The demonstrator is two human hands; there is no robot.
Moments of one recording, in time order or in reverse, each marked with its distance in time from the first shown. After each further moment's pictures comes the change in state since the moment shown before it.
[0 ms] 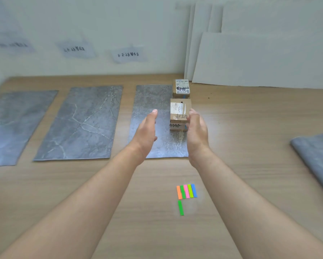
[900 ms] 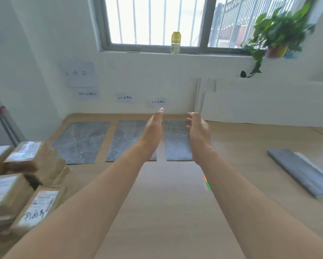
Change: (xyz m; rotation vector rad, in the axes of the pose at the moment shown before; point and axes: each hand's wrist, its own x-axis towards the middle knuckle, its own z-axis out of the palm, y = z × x) left_hand -0.340 0.071 -0.246 -0.086 -0.060 0.325; right_hand -0.400 -0.097 0.134 -0.028 0.028 -0.223
